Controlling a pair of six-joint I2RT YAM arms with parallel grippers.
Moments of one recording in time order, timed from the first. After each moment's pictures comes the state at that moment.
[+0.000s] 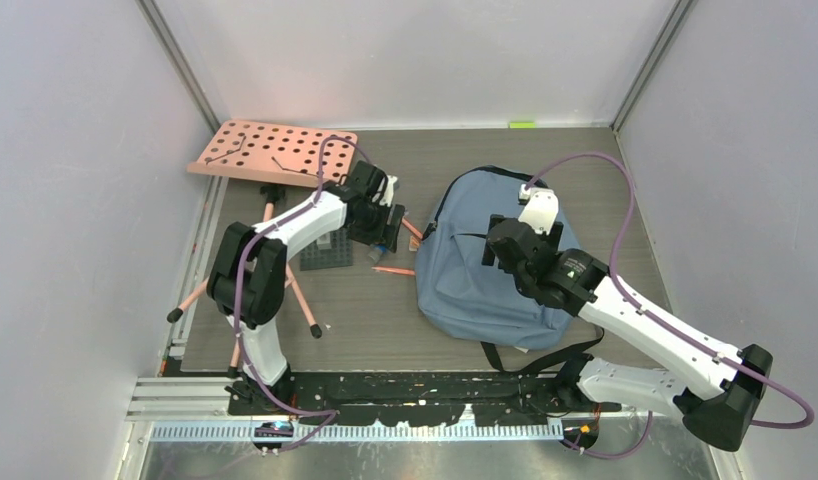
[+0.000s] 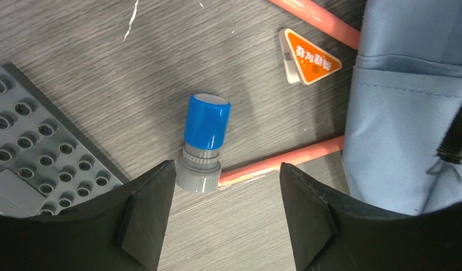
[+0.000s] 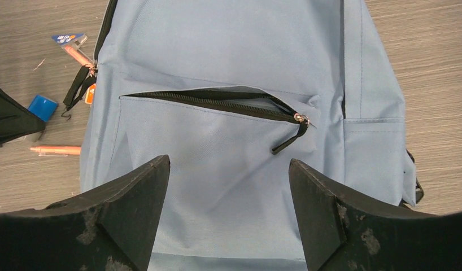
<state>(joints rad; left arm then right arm) -0.49 1.83 1.34 -0.61 0.15 -0.18 0.84 1.03 1.00 -0.79 0.75 0.70</state>
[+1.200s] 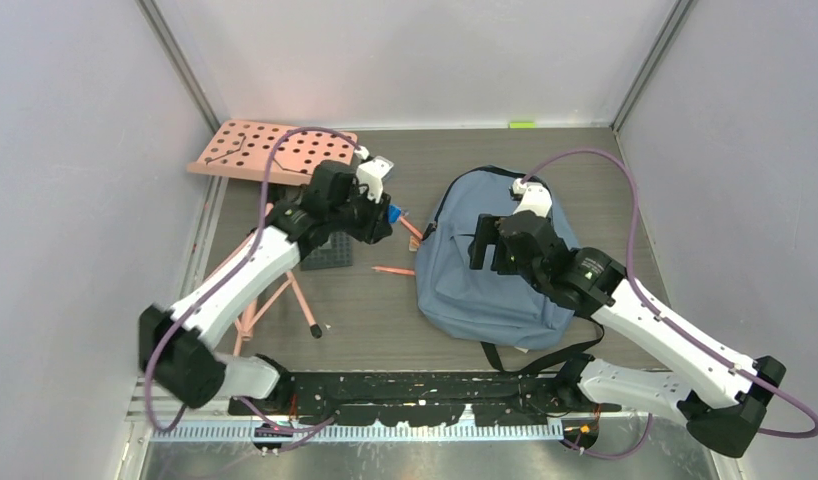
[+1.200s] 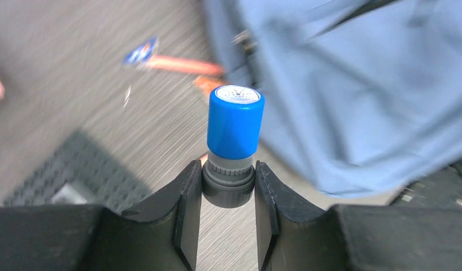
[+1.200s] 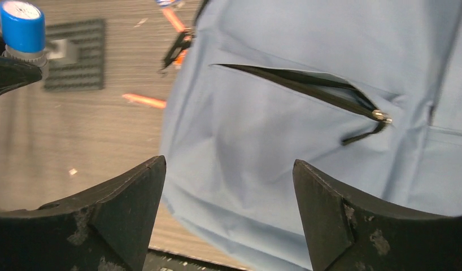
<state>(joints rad) -0.54 1.42 1.20 -0.54 0.16 -0.02 0.83 0.99 1.05 -0.77 0.49 0.65</state>
